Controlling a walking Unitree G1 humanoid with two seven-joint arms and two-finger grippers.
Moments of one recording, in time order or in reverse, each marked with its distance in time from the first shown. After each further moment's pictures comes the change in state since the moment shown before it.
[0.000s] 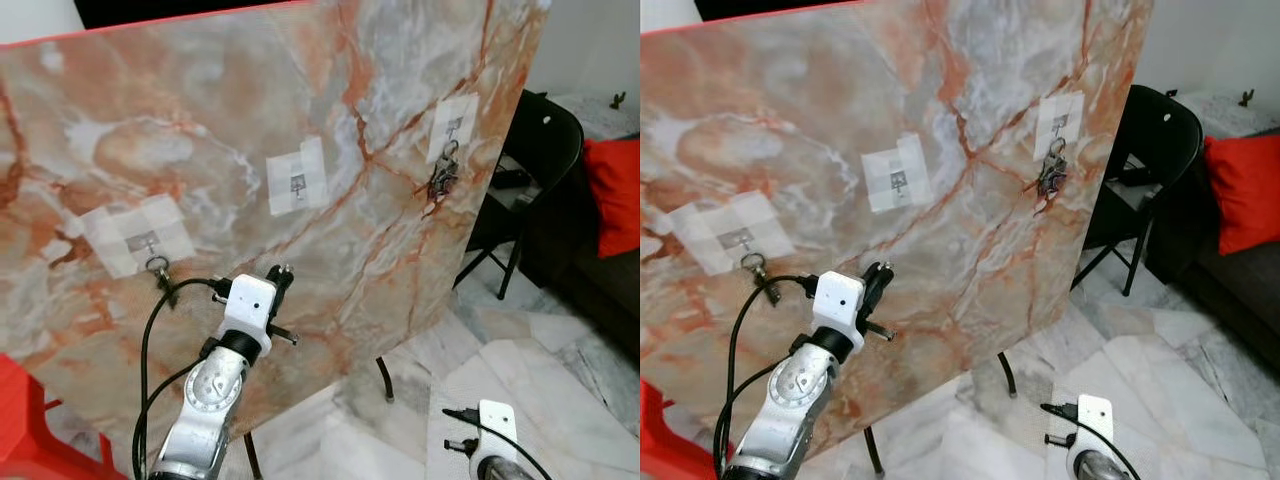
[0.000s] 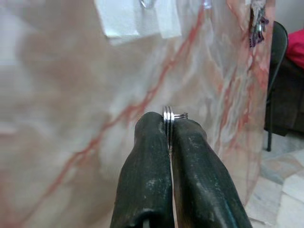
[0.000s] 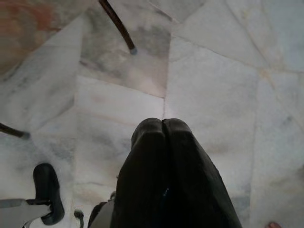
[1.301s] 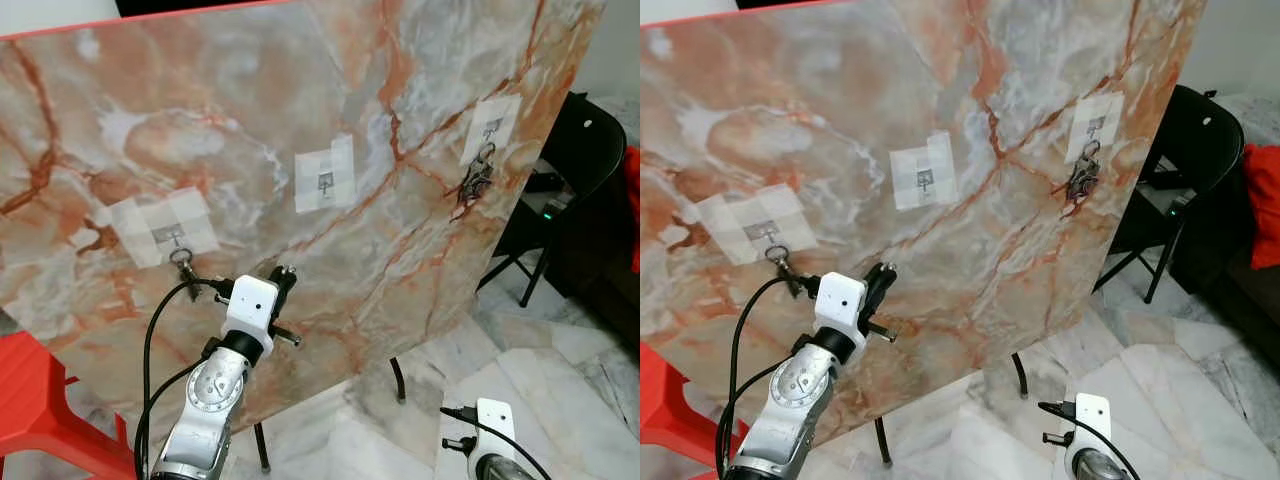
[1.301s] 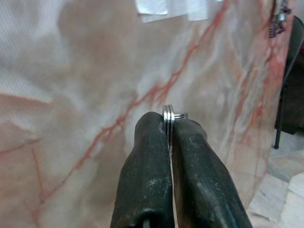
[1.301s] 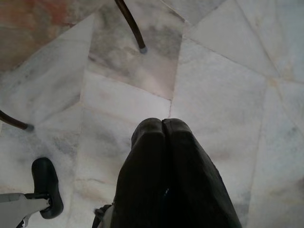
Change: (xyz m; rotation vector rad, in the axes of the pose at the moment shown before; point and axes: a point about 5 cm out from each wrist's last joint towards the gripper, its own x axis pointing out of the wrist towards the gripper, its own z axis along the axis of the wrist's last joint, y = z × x) left arm 0.000 -0.004 0.000 -0.011 -0.002 -0.026; right arm 0.000 0.000 0.002 -0.005 -0.004 0.005
